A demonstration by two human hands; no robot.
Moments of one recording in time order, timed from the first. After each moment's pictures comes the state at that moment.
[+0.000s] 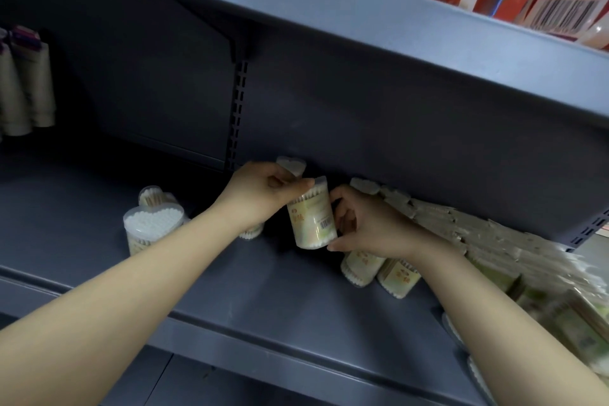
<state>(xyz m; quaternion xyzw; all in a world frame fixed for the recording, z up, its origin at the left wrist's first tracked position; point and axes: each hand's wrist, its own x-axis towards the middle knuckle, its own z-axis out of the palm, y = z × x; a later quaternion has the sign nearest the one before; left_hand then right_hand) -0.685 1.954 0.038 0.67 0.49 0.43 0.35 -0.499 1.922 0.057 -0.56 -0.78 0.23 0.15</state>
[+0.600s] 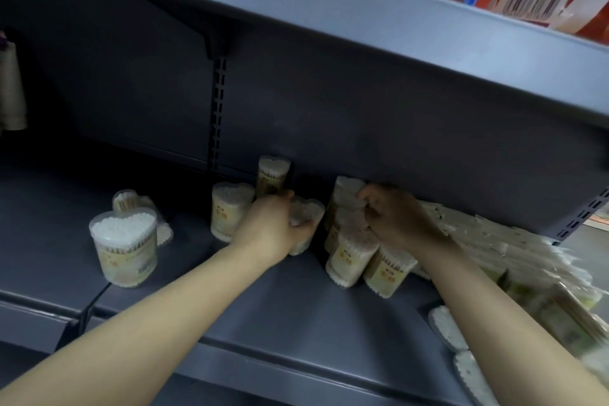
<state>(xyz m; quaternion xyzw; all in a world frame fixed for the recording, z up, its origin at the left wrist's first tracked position) -0.637 1.951 0.005 0.77 0.54 0.31 0.15 -0.447 1.936 0.048 -0.68 -0.71 0.06 0.20</state>
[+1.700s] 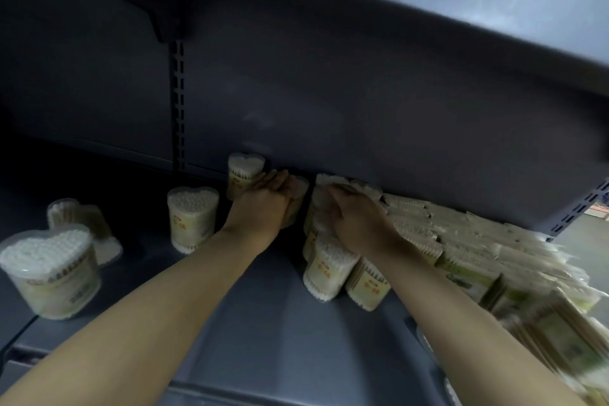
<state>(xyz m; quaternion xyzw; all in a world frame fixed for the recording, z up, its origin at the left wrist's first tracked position) -0.599 2.017 -0.017 0.85 0.48 0.20 -0.06 -0.443 1.971 0.021 -0.67 -0.73 0.02 0.10</state>
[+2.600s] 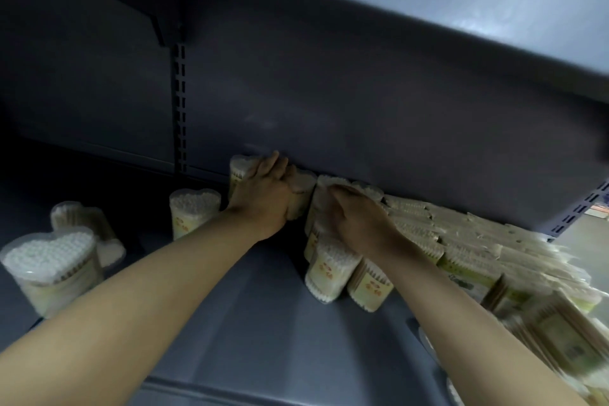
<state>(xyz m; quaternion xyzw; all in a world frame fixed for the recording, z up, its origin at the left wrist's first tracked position) -0.601 2.020 0.006 0.85 0.50 0.13 -0.07 -0.446 1.967 0.026 -0.67 -0.73 0.02 0.11</state>
